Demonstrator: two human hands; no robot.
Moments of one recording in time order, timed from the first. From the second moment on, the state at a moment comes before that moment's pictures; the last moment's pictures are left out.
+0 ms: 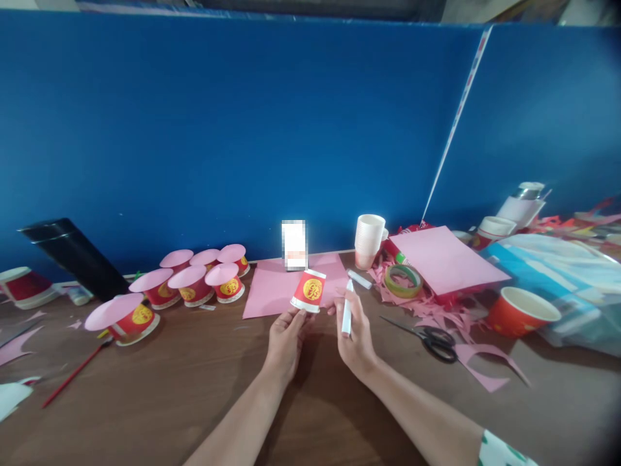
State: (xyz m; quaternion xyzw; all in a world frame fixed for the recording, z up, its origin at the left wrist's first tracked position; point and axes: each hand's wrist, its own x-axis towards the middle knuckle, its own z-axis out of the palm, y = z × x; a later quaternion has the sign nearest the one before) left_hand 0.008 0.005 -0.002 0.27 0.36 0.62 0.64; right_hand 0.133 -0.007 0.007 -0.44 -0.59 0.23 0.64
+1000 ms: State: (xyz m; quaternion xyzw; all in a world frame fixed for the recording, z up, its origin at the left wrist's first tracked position) left_hand 0.008 0.008 -0.006 0.26 0.39 0.60 0.65; right_hand 0.141 0.017 -0.001 -0.55 -0.57 0.20 0.57
